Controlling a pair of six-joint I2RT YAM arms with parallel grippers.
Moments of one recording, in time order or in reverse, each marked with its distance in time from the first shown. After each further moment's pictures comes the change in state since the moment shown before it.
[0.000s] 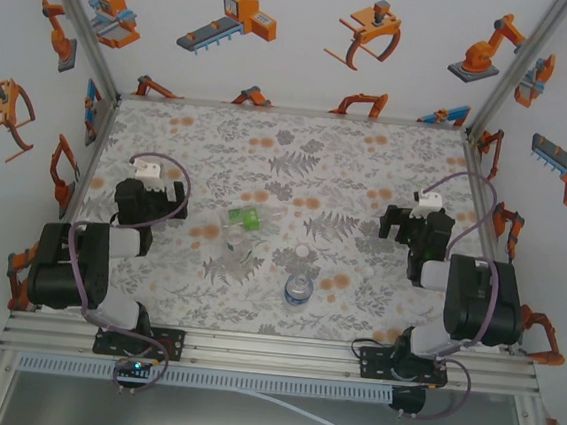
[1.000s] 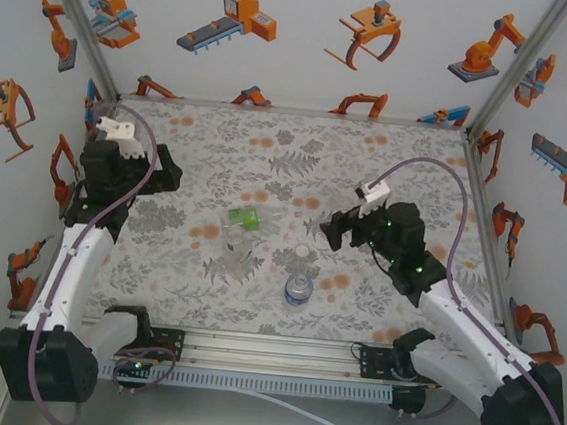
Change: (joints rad) left arm -0.031 -0.502 0.418 -0.929 0.007 -0.163; right arm 0.629 -0.601 0.233 -0.778 0.021 0.040
